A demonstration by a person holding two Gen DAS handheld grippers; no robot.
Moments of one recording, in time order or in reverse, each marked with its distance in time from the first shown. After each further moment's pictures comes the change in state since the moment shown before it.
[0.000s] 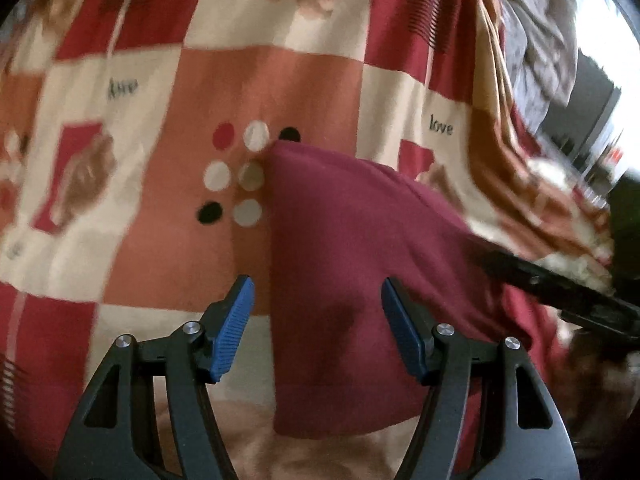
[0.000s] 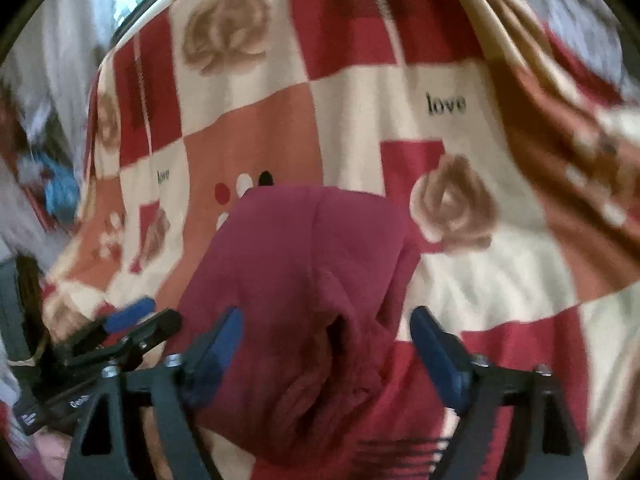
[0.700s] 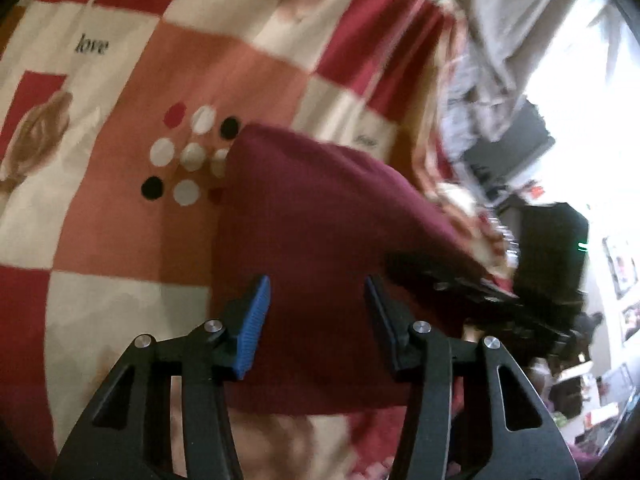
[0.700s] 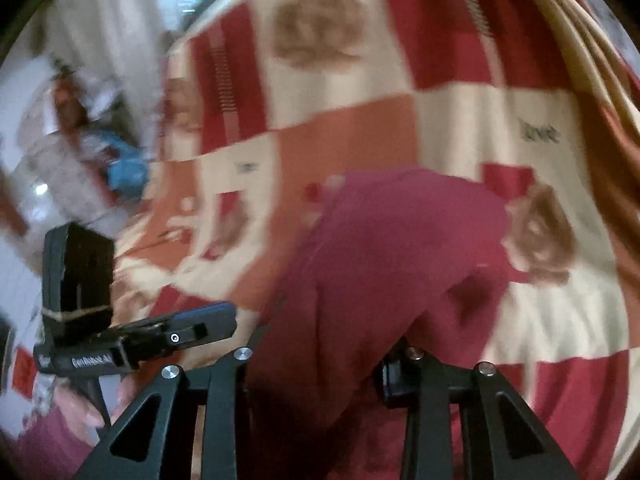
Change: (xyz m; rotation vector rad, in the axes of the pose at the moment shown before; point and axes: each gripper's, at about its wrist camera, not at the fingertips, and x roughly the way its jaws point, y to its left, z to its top) left arm -0.060 0.016 0.002 -0.110 0.040 -0.355; right arm -0.022 0.069 0.009 -0.185 0.016 0.234
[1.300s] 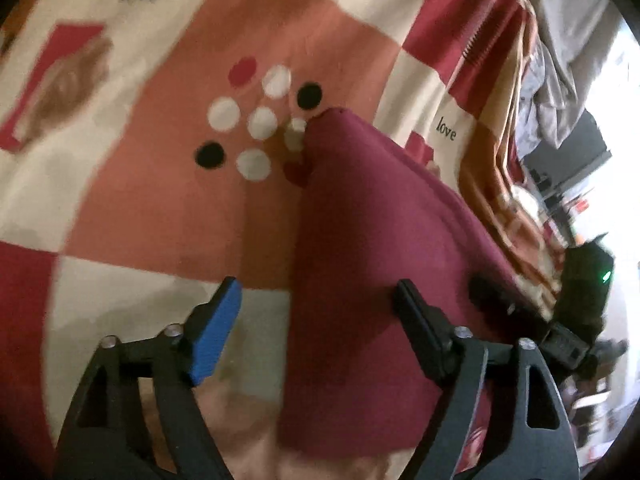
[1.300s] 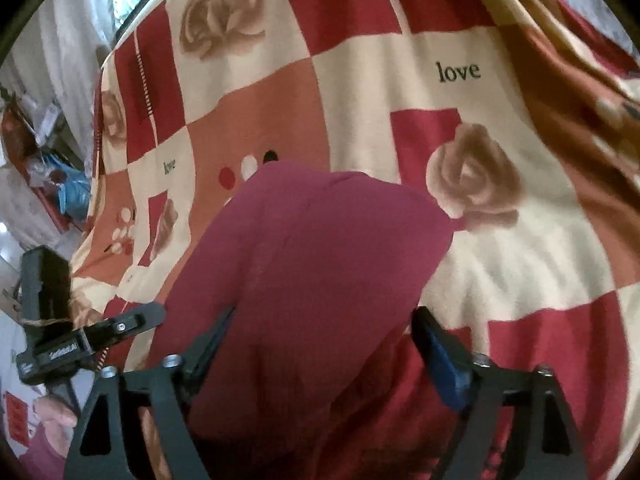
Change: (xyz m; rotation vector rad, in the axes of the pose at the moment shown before) left arm 0.070 0.061 0.002 -0.122 0.061 0.158; right arm 0.022 -0.079 -0.027 0.168 0.025 -0.194
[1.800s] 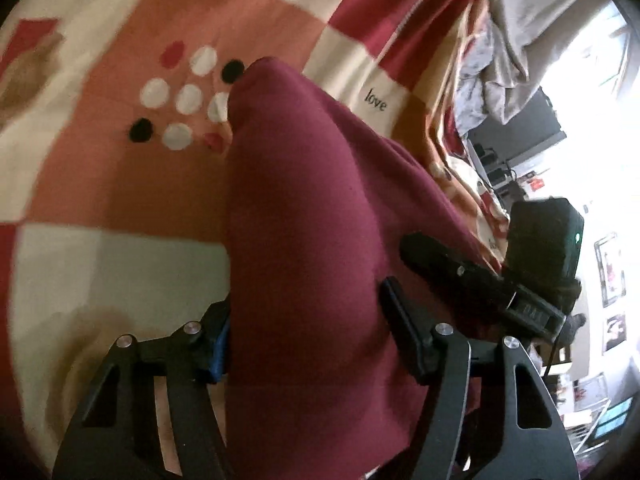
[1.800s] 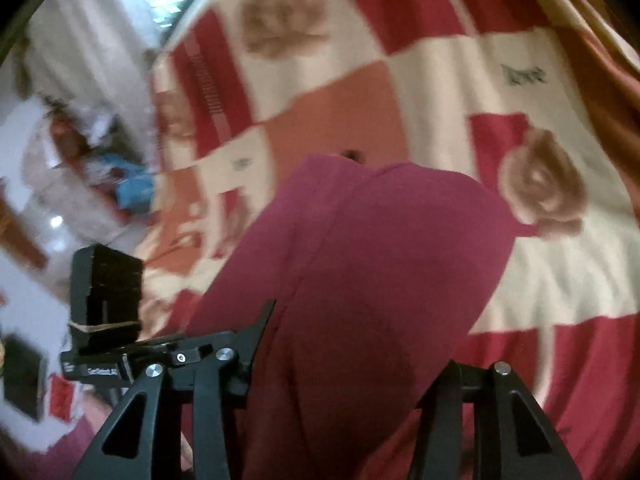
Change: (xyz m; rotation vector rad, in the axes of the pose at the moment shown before) left arm -0.056 -0.039 -0.026 0.049 0.085 -0.148; right arm -0.034 0.035 0.008 -0.041 0.040 0.283
